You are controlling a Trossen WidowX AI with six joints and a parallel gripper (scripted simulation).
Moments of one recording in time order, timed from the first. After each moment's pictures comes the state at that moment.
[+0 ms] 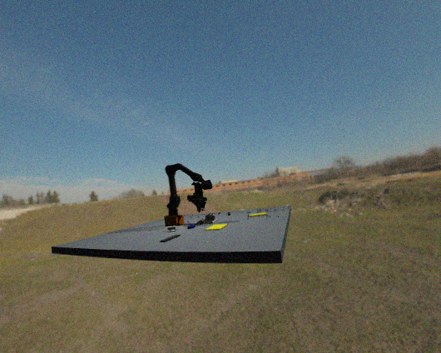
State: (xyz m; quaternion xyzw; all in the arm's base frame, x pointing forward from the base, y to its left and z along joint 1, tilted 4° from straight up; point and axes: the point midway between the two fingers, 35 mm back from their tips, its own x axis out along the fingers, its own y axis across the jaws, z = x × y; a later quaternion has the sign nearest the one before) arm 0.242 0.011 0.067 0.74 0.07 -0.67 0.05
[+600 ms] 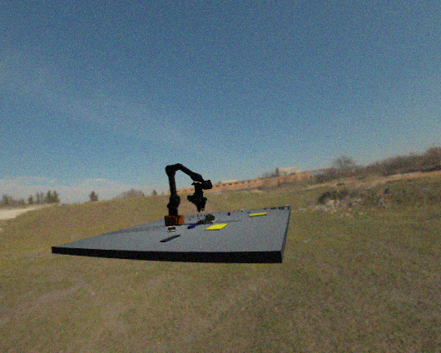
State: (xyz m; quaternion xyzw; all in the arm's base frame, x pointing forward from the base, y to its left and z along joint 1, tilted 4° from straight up) arm 0.241 0.012 0.067 0.74 0.07 -0.67 0.04
